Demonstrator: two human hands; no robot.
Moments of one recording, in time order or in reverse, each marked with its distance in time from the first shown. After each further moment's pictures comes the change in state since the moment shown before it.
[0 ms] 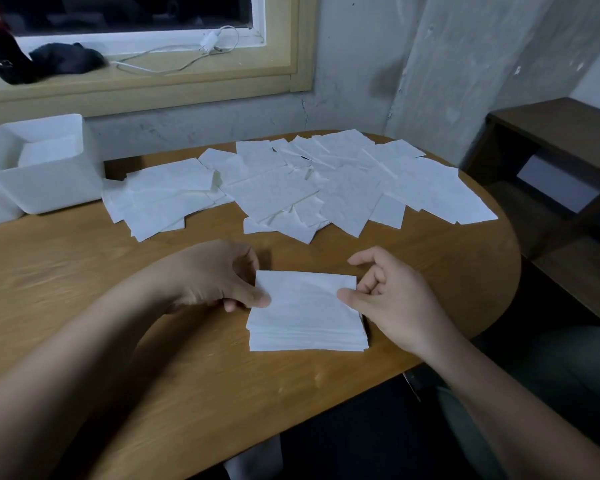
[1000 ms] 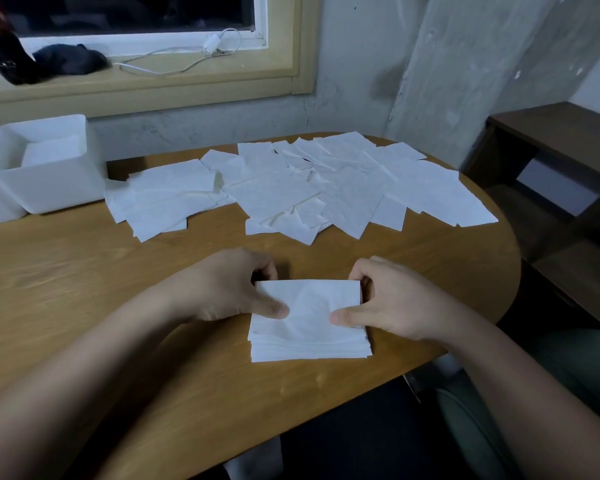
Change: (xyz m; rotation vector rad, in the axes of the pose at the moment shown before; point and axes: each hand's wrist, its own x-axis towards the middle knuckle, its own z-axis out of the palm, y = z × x) left_hand -0.002 0.009 0.018 0.240 0.097 0.111; right_hand 0.016 -0.021 -0.022 -0.368 -0.374 0.028
